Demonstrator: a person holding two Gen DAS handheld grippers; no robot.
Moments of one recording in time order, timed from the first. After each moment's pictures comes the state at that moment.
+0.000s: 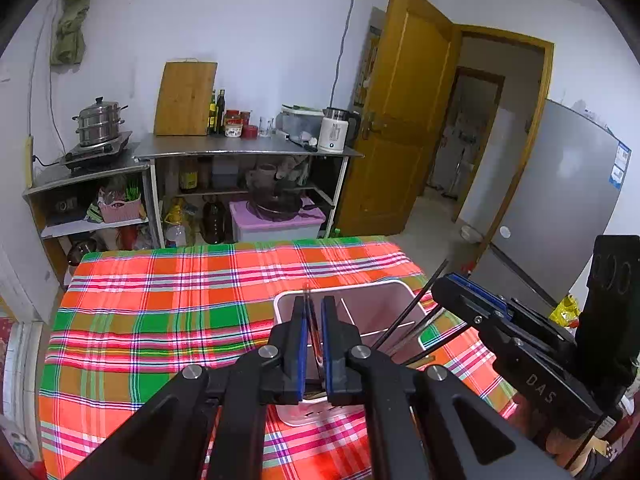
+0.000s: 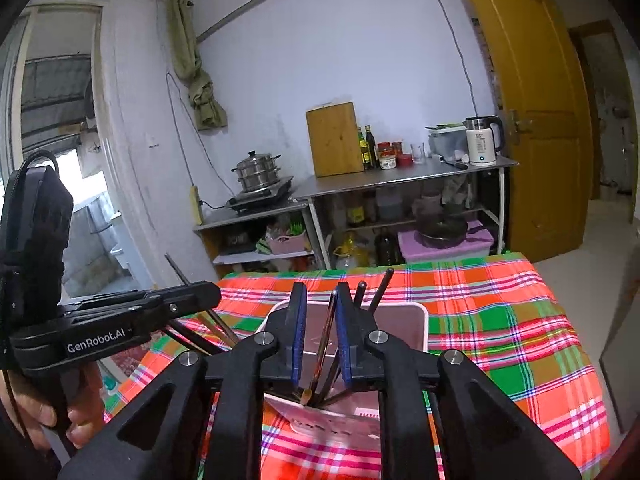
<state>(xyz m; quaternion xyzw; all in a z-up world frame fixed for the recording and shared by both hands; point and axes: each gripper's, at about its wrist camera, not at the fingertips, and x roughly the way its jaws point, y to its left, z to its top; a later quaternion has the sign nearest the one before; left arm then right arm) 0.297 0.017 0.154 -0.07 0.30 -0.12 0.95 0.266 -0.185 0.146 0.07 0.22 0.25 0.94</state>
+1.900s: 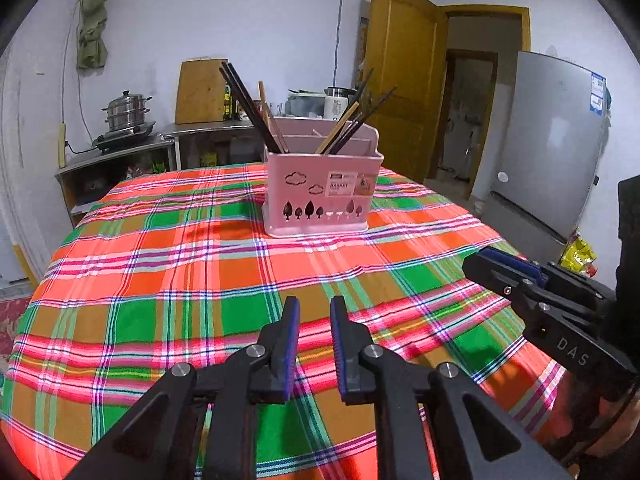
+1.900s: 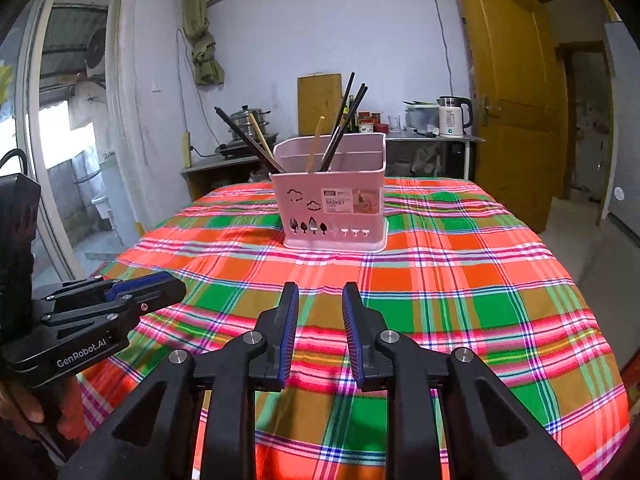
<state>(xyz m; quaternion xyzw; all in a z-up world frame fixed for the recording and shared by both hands) 0.084 -0.024 0.014 -0.02 0.29 -0.08 0.95 0.070 -0.218 0.043 0.00 0.25 0.20 0.95</state>
